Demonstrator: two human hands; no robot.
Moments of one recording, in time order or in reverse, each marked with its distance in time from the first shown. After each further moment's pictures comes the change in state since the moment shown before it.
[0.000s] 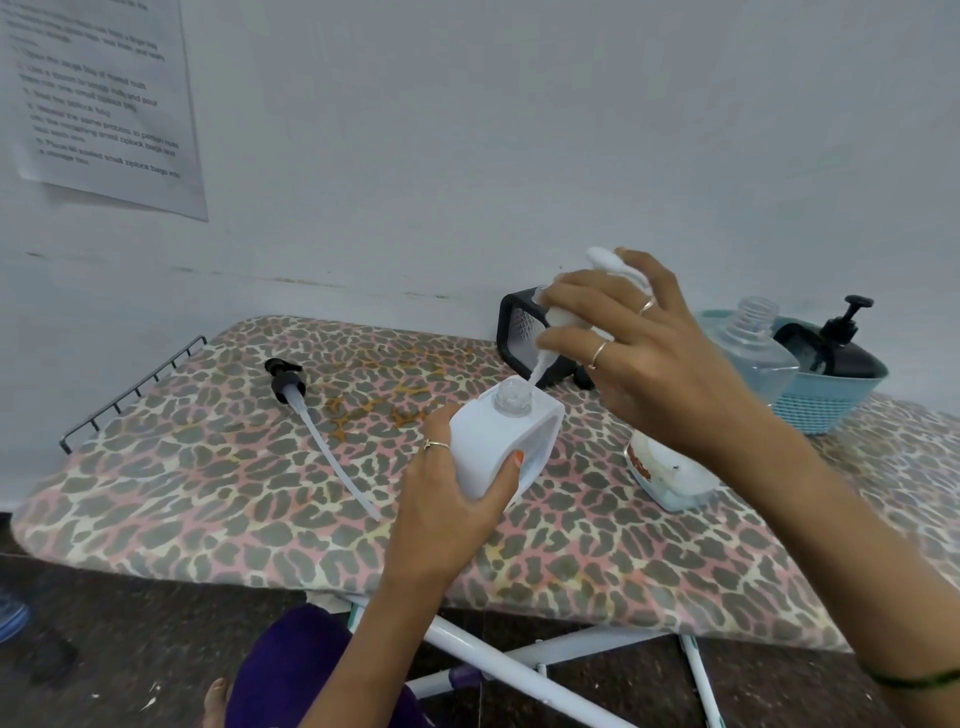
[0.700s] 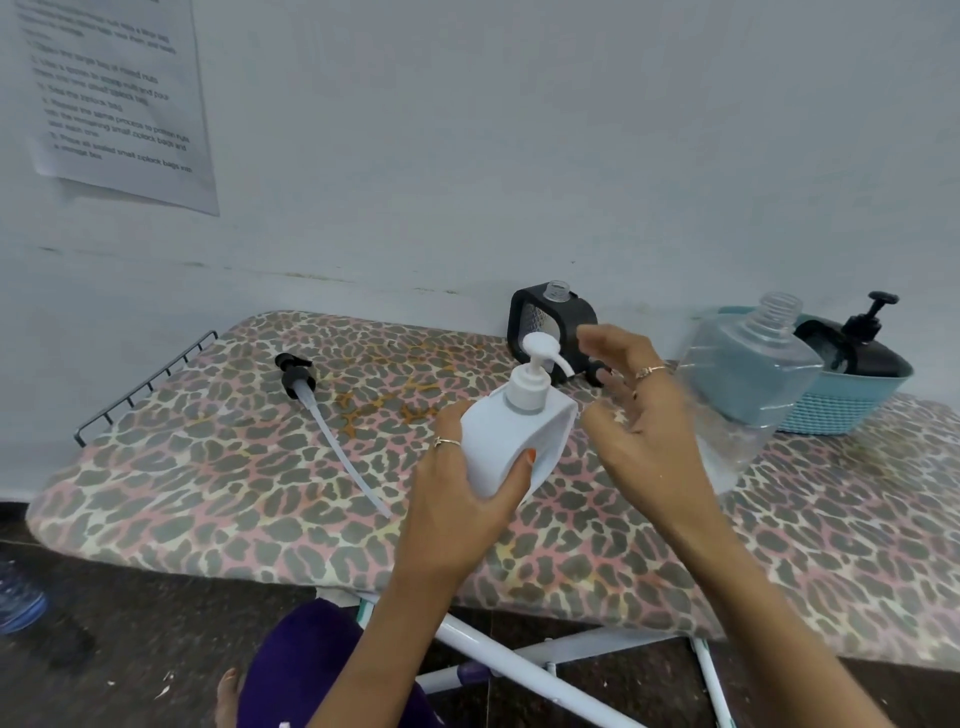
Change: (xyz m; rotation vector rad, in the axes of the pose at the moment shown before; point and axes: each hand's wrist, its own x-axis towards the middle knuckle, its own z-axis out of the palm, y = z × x) left_hand 0.000 -0.004 0.002 -0.017 -0.007 0.021; right_hand -0.025 -0.063 0.018 1.000 0.121 0.904
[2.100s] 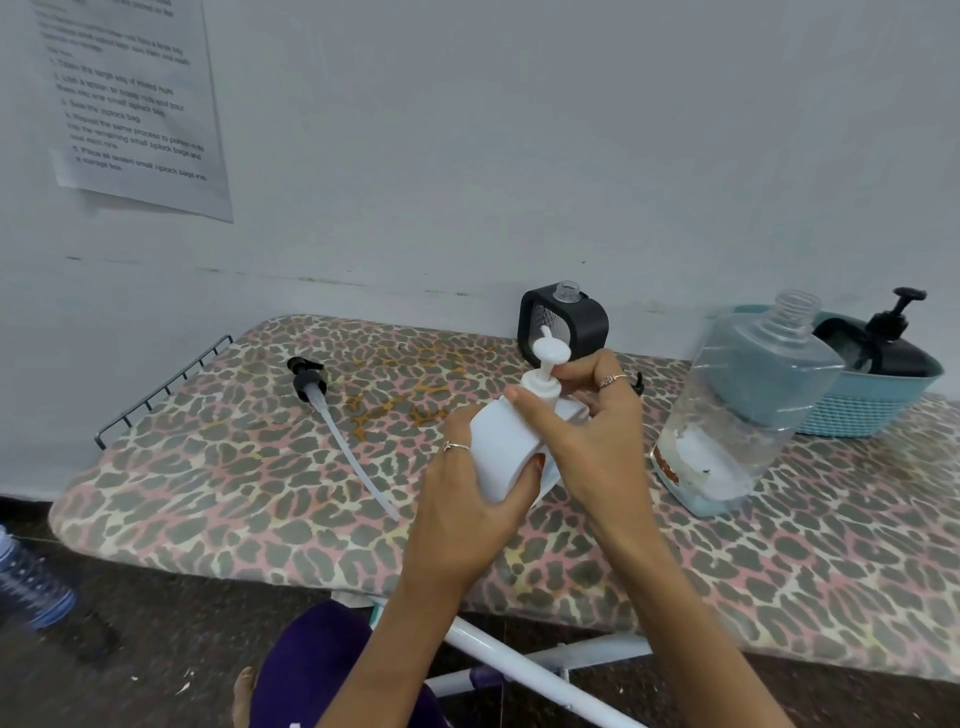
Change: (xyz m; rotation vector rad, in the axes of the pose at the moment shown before) left_hand 0.000 -0.002 0.002 0.035 0.029 0.050; right_hand 0.003 -0.004 0.045 0.212 0.204 0.220
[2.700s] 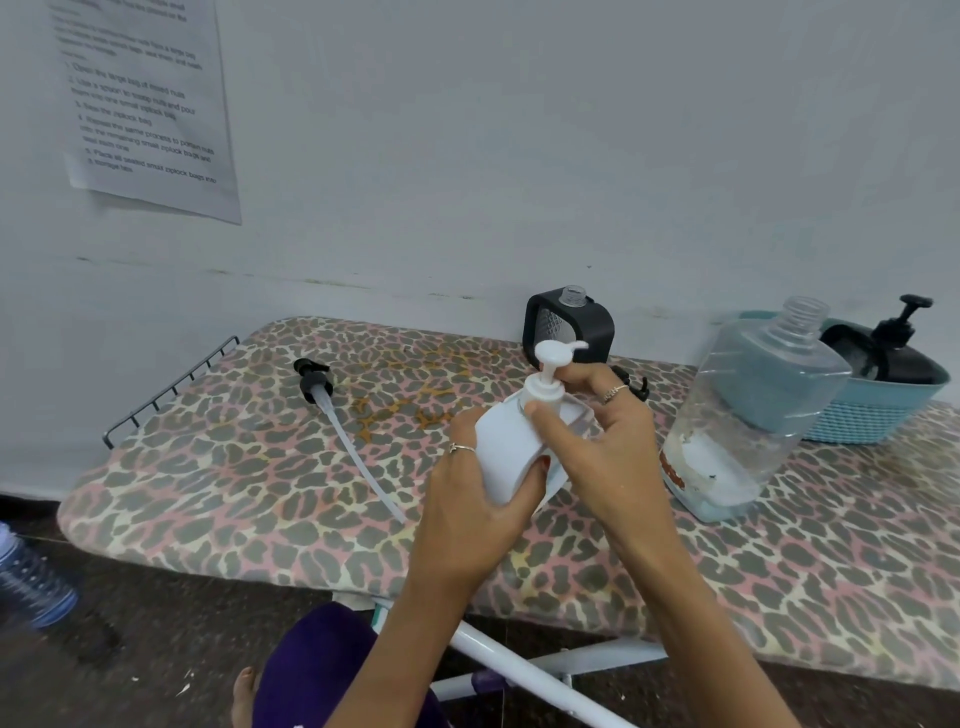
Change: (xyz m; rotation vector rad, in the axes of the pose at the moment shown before) left_hand -0.001 -0.001 0.000 -0.034 -0.017 -0.025; right_hand -0.006 0.003 -0.008 -0.032 -0.108 0.018
